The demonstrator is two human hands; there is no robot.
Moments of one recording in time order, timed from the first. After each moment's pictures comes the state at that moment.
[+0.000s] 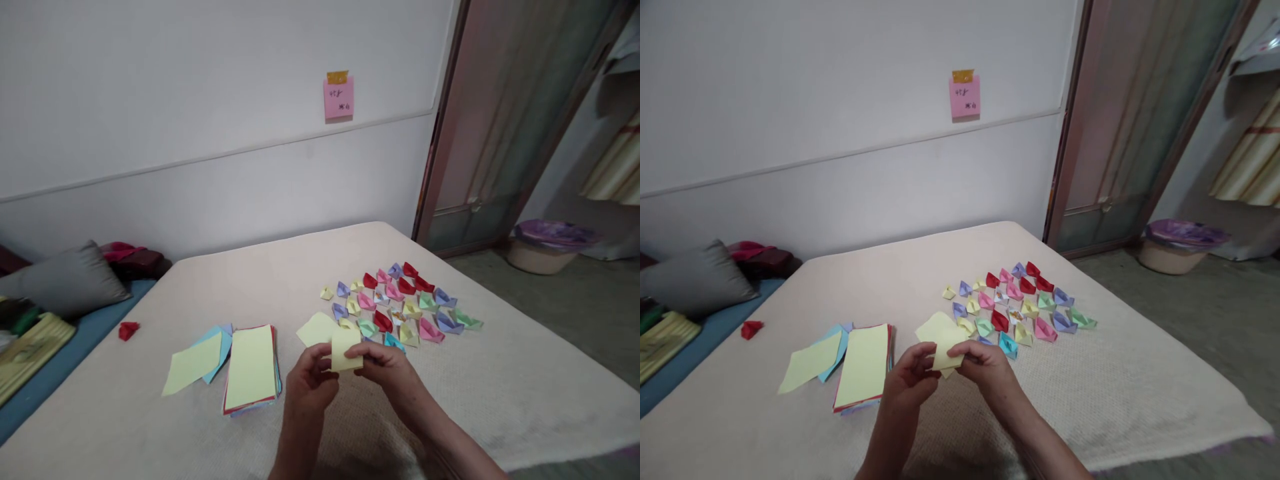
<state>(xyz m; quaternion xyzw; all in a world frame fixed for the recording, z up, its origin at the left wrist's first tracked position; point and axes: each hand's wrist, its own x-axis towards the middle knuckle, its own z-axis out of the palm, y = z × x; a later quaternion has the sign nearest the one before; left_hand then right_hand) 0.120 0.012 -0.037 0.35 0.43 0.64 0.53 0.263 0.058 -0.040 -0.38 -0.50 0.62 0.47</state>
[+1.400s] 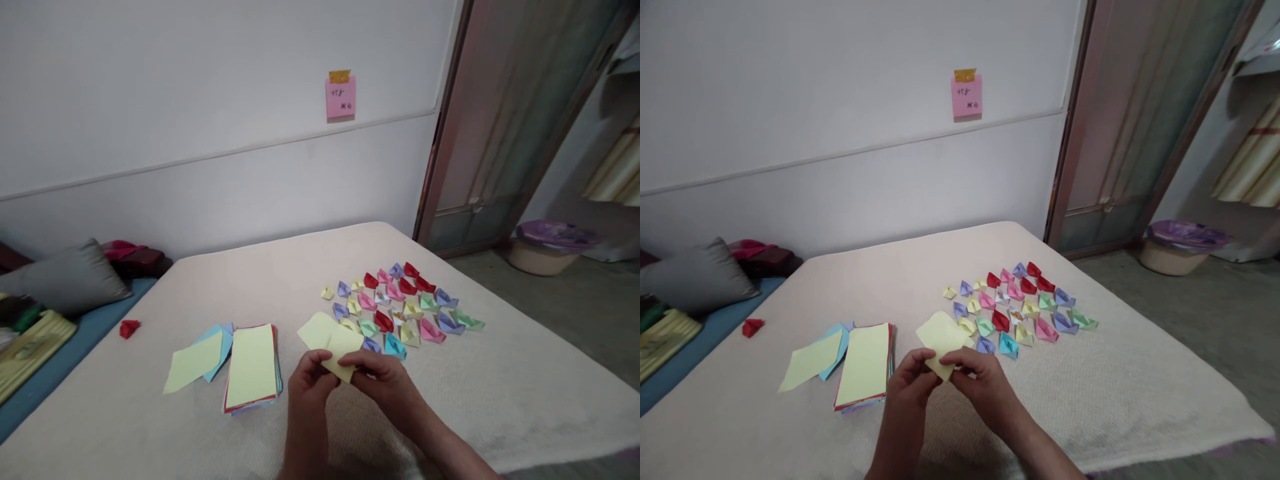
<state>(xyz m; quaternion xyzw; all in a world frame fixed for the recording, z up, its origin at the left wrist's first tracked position) 0.128 0.004 -0.035 0.28 0.44 0.66 0.55 0.258 0.051 -0.050 -0.35 -0.63 0.52 0.46</state>
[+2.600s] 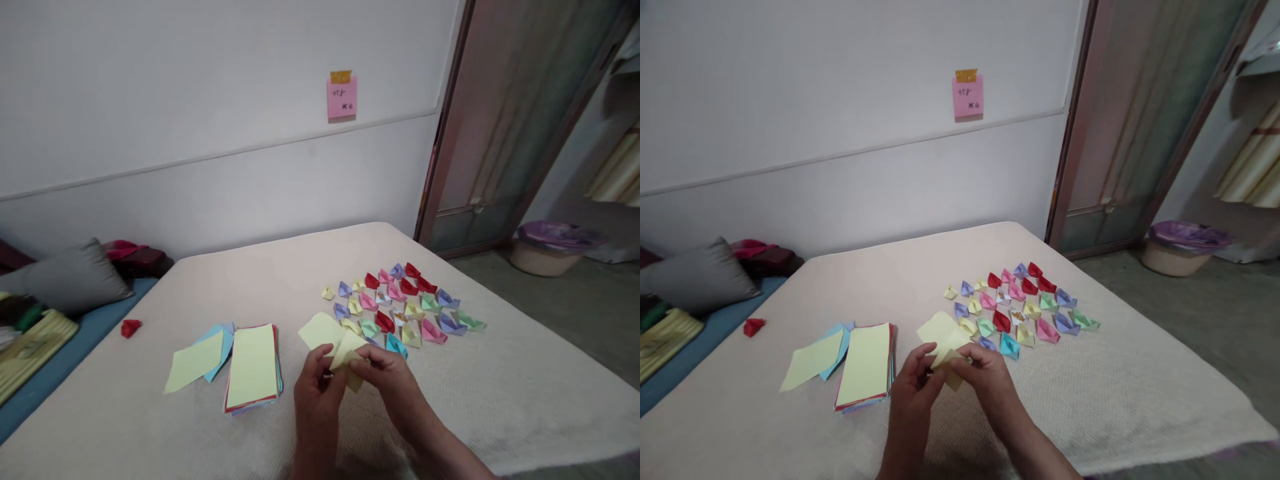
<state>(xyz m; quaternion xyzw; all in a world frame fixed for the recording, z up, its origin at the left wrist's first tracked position) 0.132 0.003 -0.039 0.39 0.52 0.62 0.44 0.255 0.051 -0.043 -0.37 -0.50 0.62 0.47</state>
